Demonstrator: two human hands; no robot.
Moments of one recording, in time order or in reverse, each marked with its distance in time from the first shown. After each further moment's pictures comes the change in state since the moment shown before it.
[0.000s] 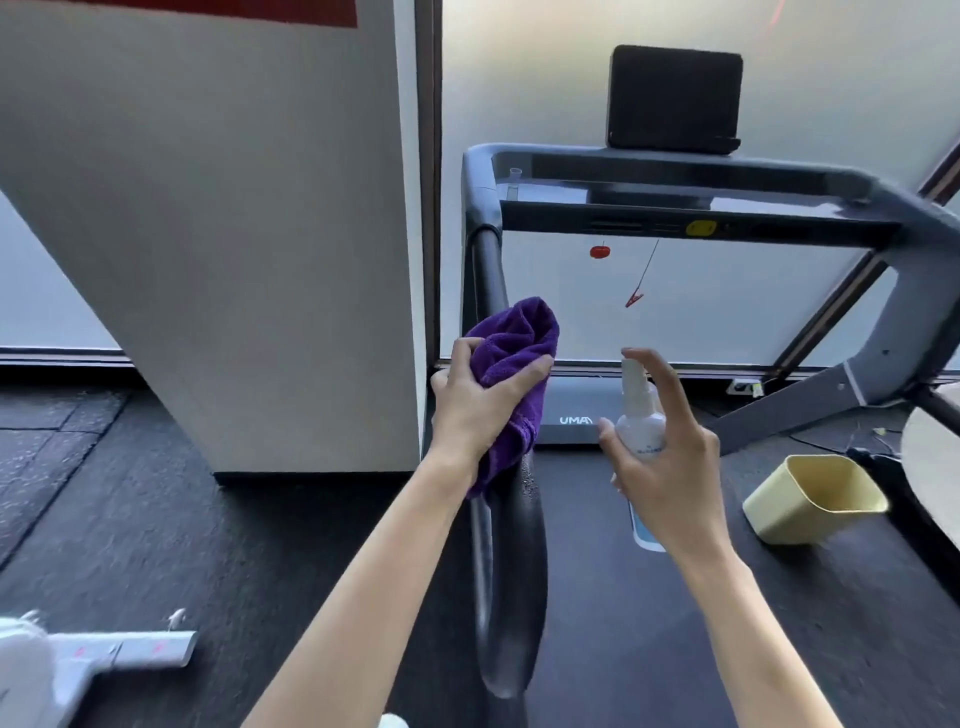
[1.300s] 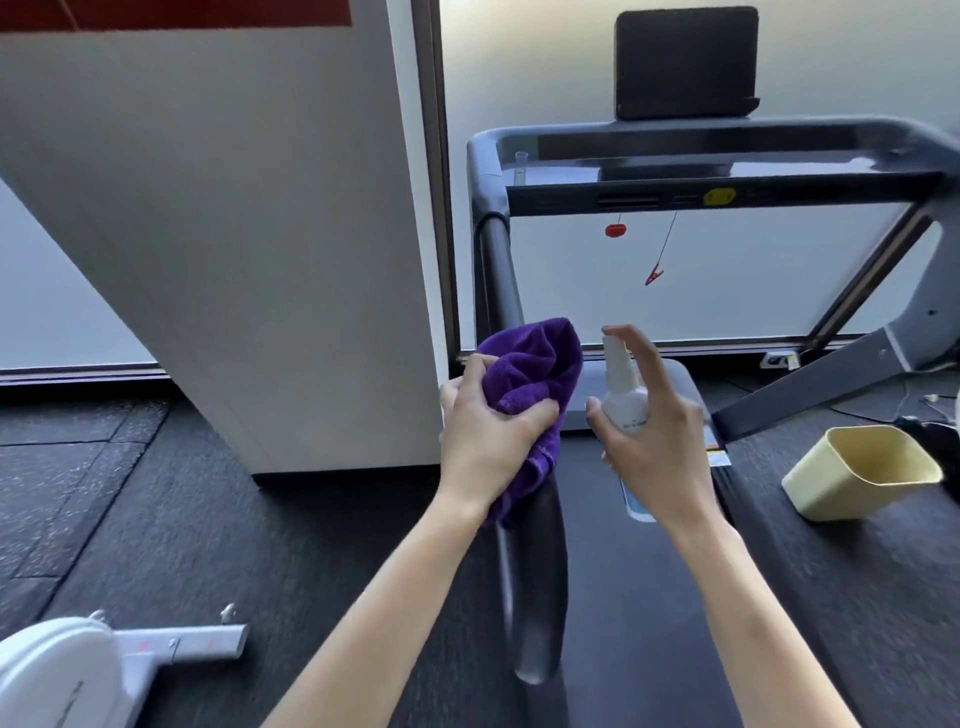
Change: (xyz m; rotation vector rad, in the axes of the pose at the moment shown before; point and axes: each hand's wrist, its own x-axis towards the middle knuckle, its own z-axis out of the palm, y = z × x) left_hand -0.028 -0.012 -0.006 0.158 0.025 0.123; right_hand 0.005 0.003 0.023 -0.008 0.000 -0.017
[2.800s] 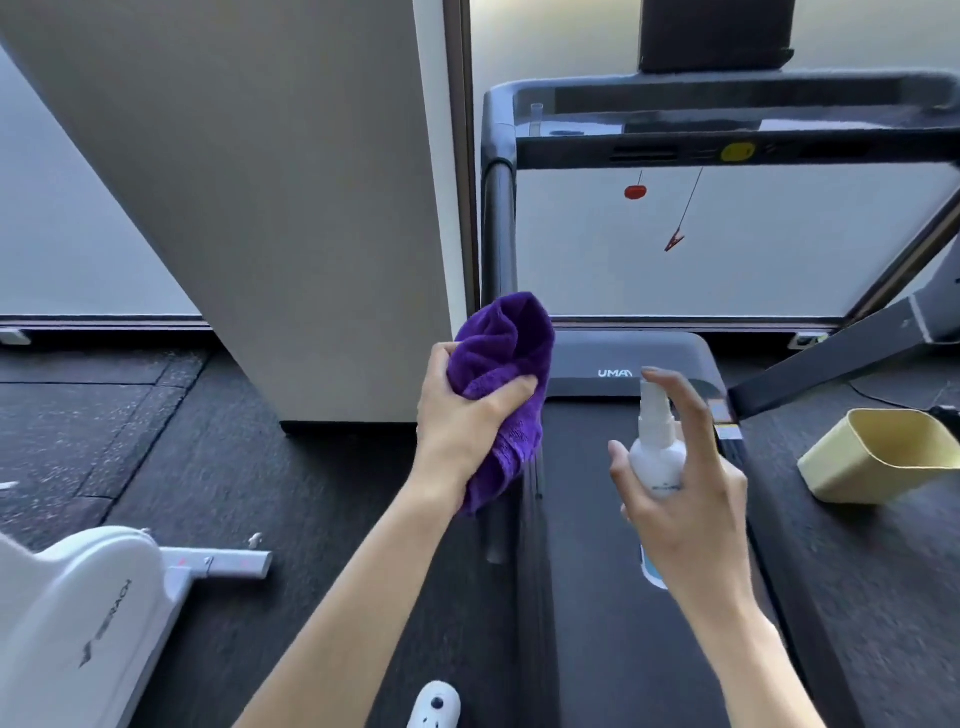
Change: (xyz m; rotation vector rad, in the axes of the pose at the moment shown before) left_hand -0.080 0.000 -0.002 -0.262 0.096 -0.125; right_hand -0.112 -0.007 -0.063 0.087 -0.008 0.031
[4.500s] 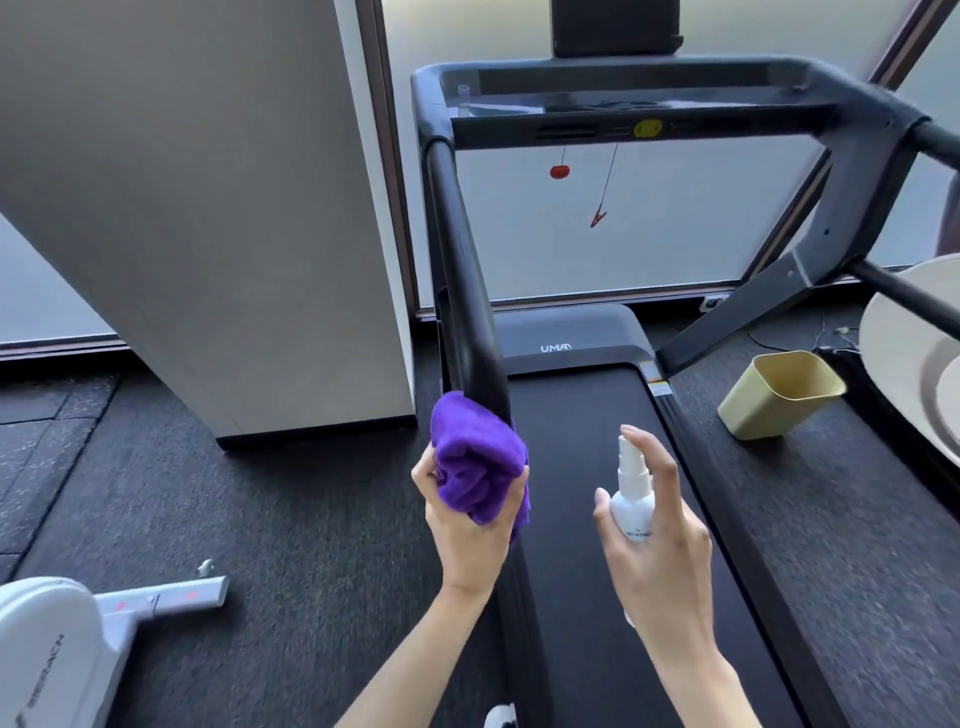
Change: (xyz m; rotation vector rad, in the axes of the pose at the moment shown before) left_hand -0.070 -0.123 -0.008 -0.067 0.101 0.344; right_hand -0.099 -0.013 0.009 -0.270 0.095 0.221
